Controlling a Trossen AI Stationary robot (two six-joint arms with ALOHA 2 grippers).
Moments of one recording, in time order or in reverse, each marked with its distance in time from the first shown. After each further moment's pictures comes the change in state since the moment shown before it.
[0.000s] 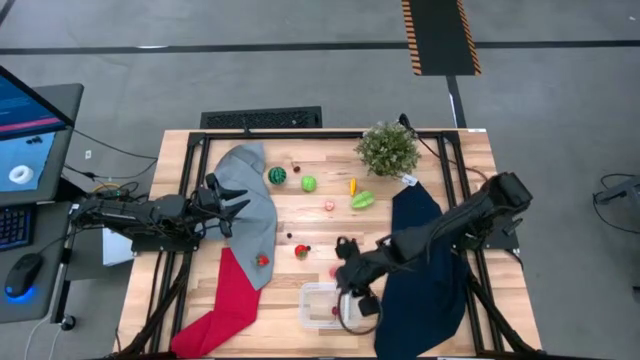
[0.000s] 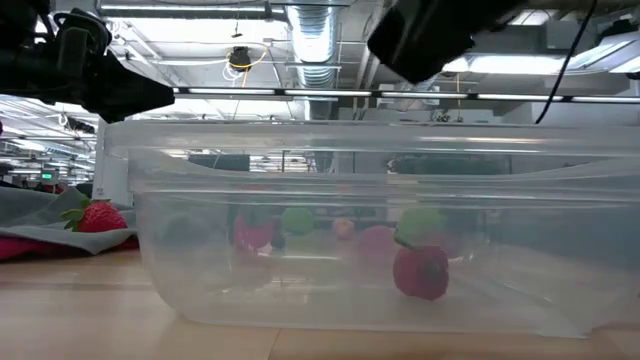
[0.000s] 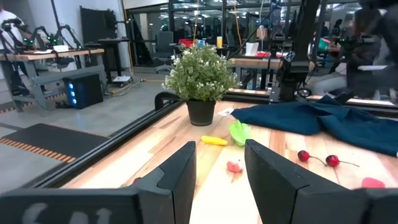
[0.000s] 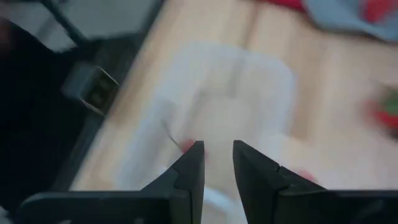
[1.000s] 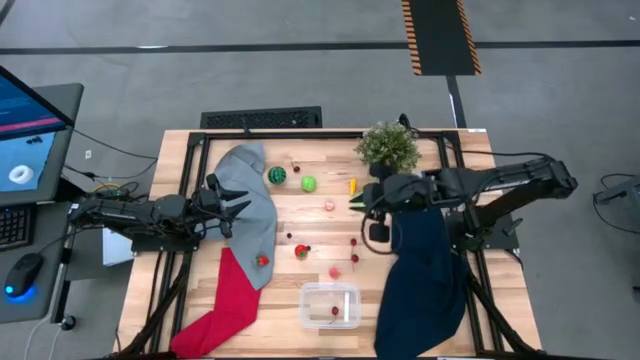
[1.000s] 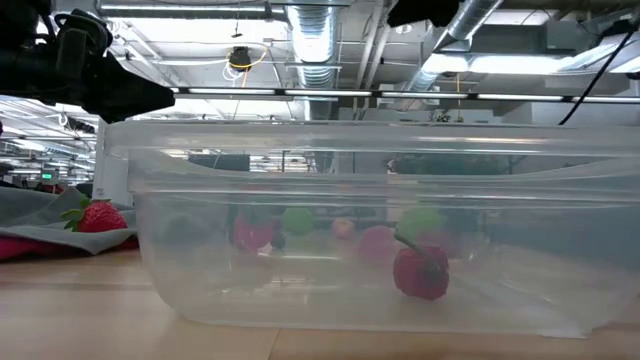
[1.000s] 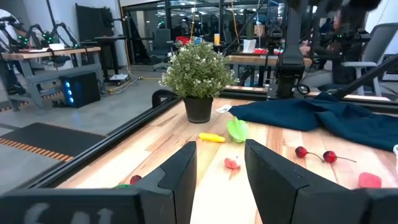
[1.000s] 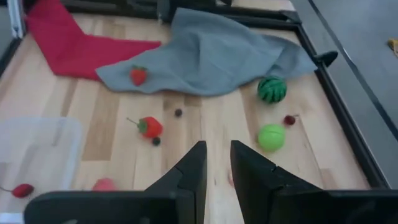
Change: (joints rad) left arm 0.000 0.010 0.000 -0.002 0.011 0.000; right arm -0.276 -0.434 -0.001 -0.237 0.286 -0.116
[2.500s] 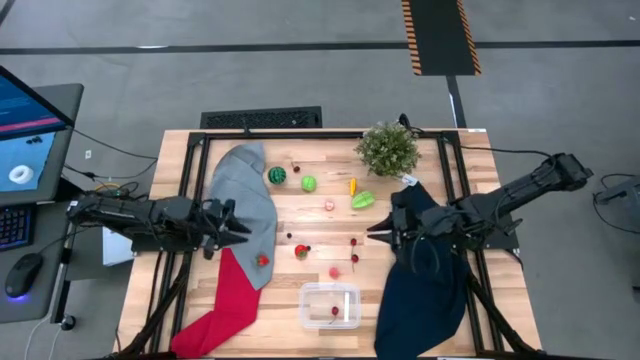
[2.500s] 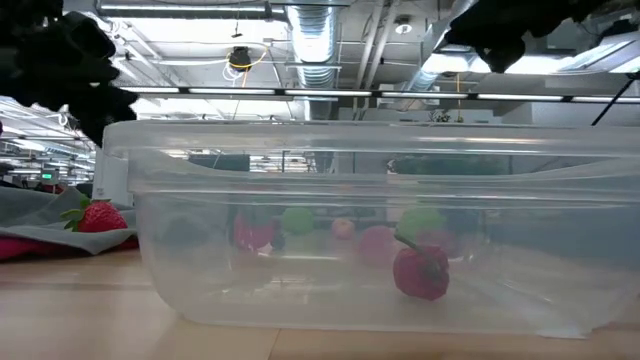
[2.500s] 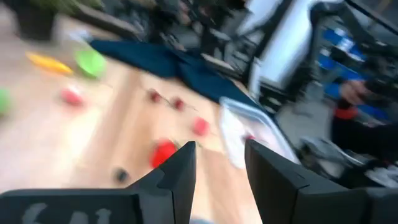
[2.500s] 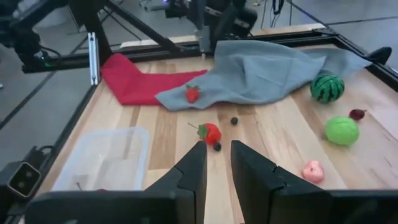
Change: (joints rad) left arm -0.028 0.039 0.039 -0.154 0.573 -0.433; right arm 0.225 -0.270 -0.581 0.546 0.102 0.217
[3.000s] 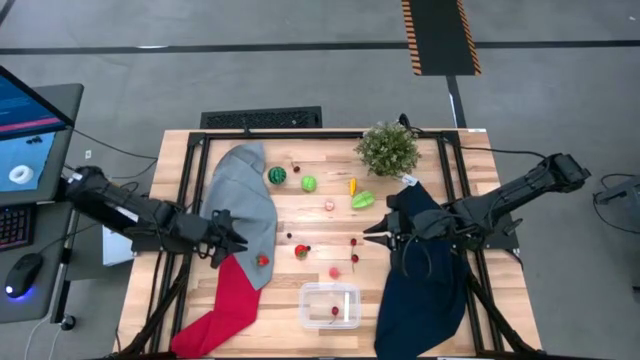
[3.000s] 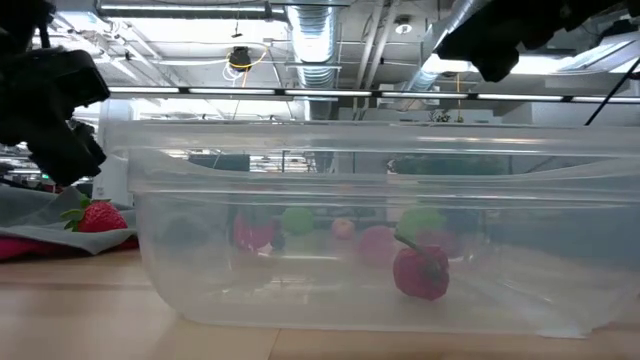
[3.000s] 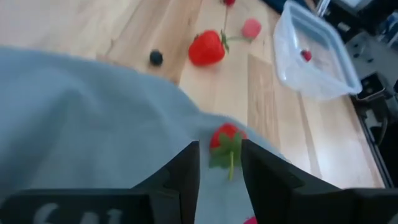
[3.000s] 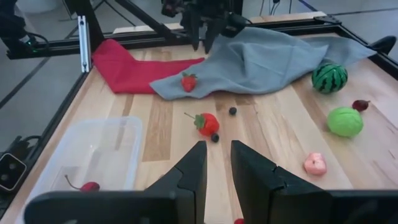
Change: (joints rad) left arm -0.259 0.257 0.059 -0.211 -0.290 -0.230; right arm -0.006 0.059 0.000 0.024 -0.001 -0.001
